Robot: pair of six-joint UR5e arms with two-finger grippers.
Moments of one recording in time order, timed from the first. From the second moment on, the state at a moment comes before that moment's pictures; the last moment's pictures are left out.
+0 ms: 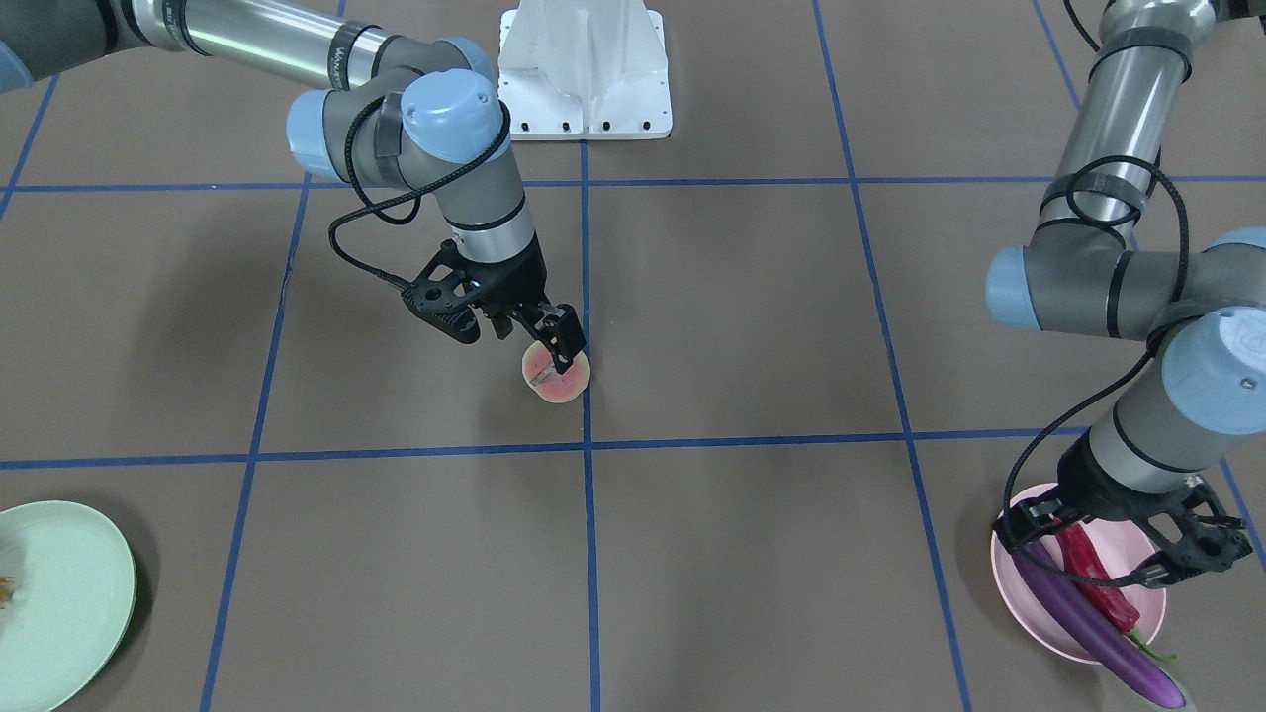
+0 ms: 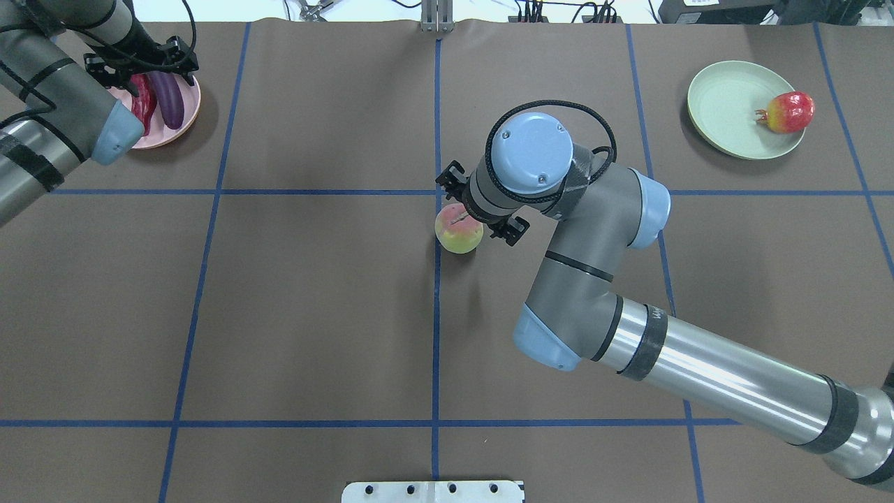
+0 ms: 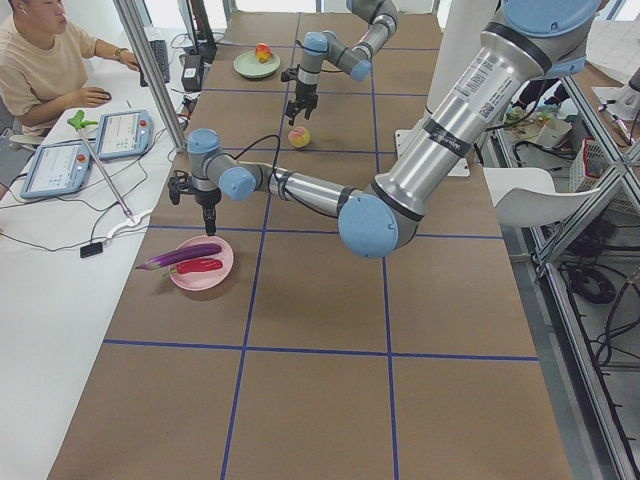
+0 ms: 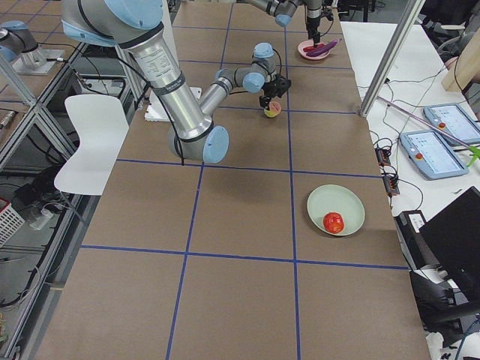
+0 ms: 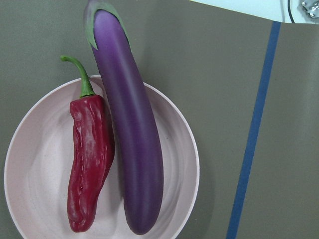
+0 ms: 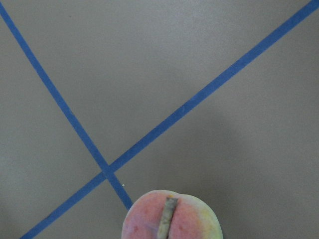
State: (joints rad) left arm -1.09 -2.21 -1.16 -1.91 -2.07 -0.98; right arm 0.56 -0.84 1.53 -1.36 1.77 1.91
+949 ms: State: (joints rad) left arm -1.09 -2.21 -1.17 -1.91 -2.07 -1.01; right arm 0.53 -0.81 1.47 -1.36 1.74 1.94
